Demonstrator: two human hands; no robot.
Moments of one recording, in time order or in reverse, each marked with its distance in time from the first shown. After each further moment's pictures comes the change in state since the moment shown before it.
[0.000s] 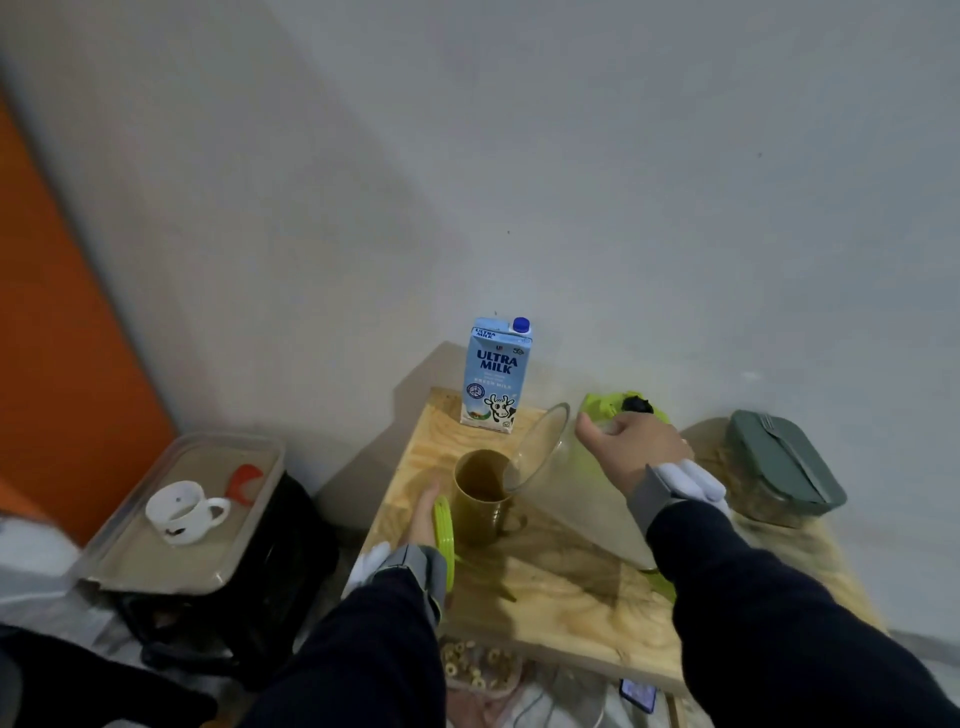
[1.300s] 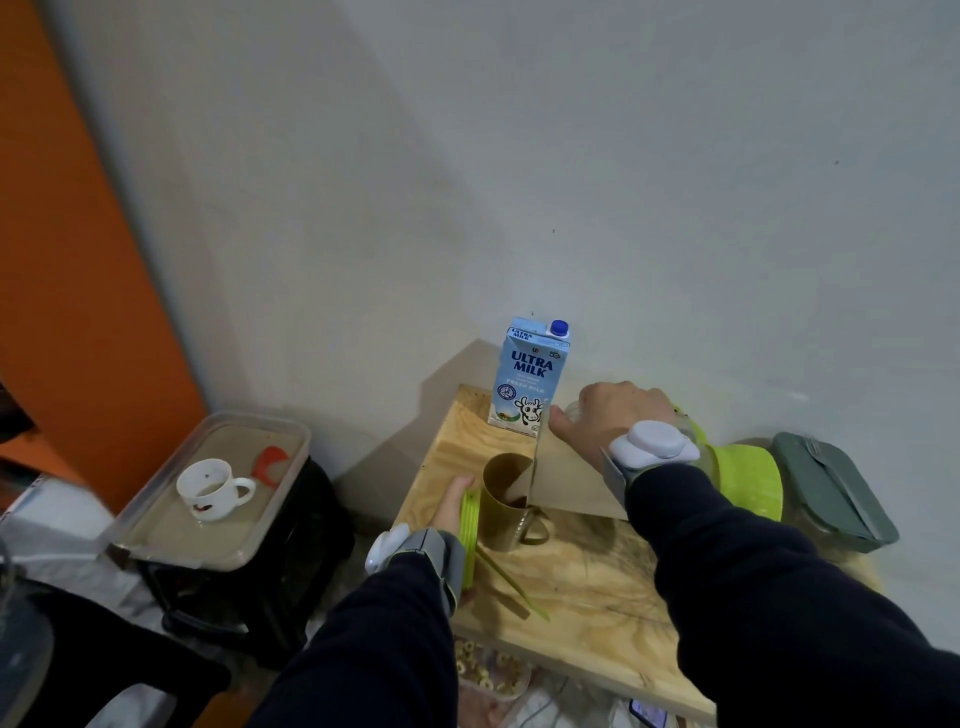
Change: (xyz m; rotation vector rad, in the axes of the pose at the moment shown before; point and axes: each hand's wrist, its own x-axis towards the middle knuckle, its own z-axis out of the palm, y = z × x) left_hand 0.016 0.011 0.005 0.002 -0.079 0.096; right_hand 0.012 -0.068 0.004 -0.554 -0.001 -0.434
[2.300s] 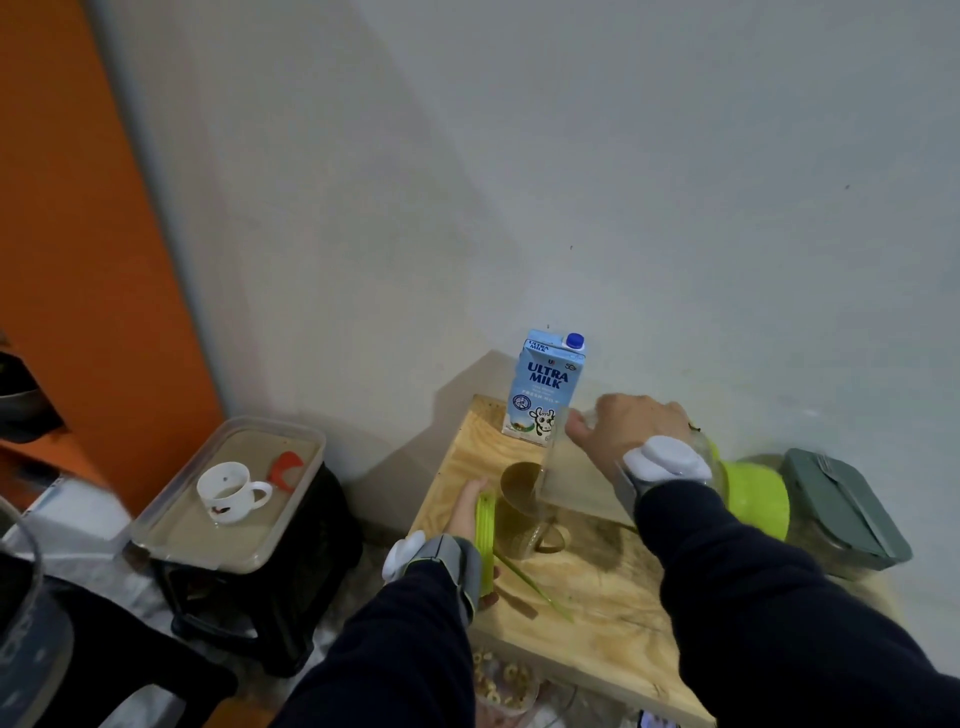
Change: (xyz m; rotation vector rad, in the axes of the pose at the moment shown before) left_hand -0.020 0.008 -0.012 0.010 0.015 -0.358; right_hand -0.011 -0.009 -0.003 0.018 0.082 0.032
